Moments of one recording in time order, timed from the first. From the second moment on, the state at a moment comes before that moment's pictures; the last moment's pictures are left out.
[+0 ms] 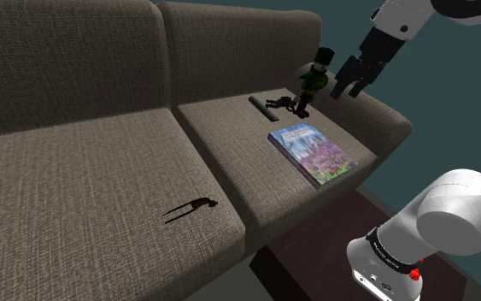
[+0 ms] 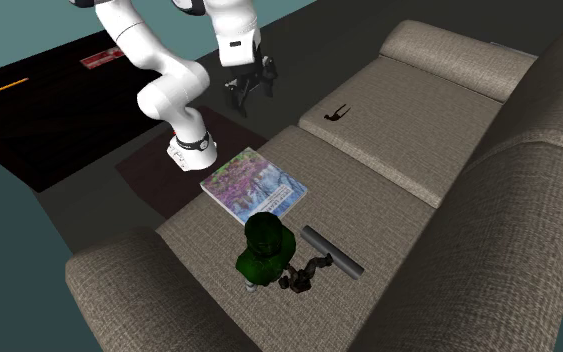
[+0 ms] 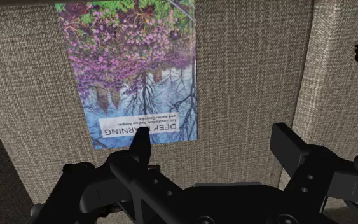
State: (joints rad) arm 0.00 -0.76 -0.02 -2.40 0.08 1.72 0.08
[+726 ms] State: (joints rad) arm -0.02 -0.44 -0.07 -2.33 0.07 1.94 0.03
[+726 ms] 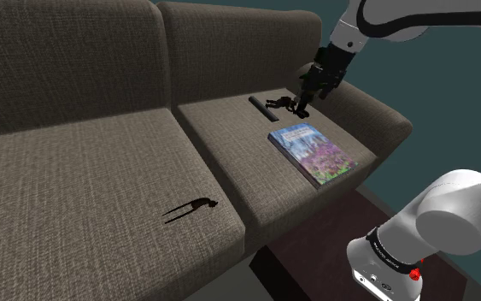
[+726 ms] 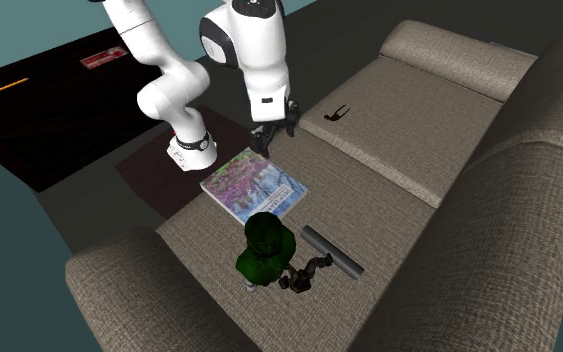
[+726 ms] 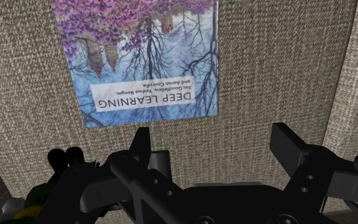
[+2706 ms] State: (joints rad) arm -0.07 0.44 -0.12 -1.76 0.16 2.19 -0.09
